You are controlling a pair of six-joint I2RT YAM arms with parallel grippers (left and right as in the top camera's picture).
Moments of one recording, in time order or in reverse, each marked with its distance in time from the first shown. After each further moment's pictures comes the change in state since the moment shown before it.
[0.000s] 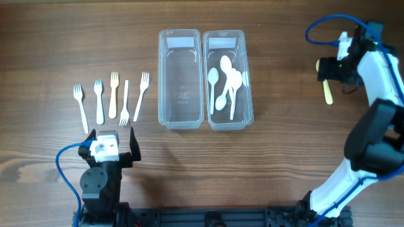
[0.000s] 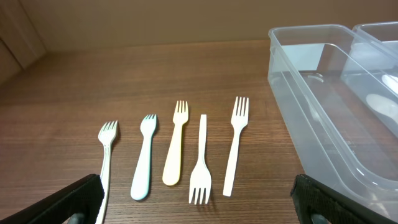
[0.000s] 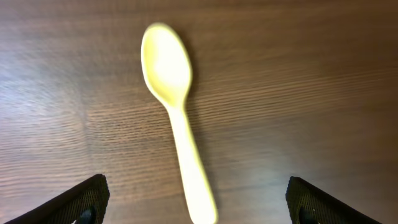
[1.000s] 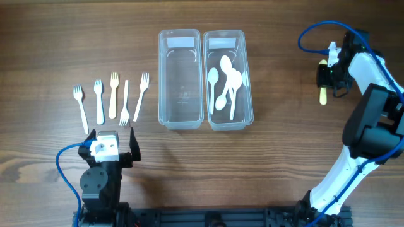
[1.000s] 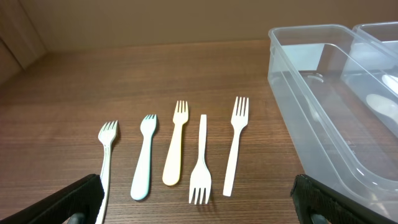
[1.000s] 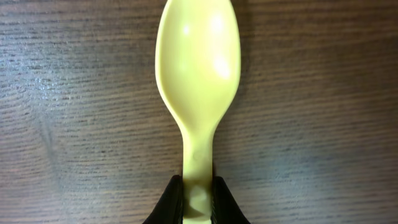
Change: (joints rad) left arm 0.000 0.000 0.000 0.000 0.000 0.000; right arm 0.000 0.118 -0.010 0.059 -0.047 0.006
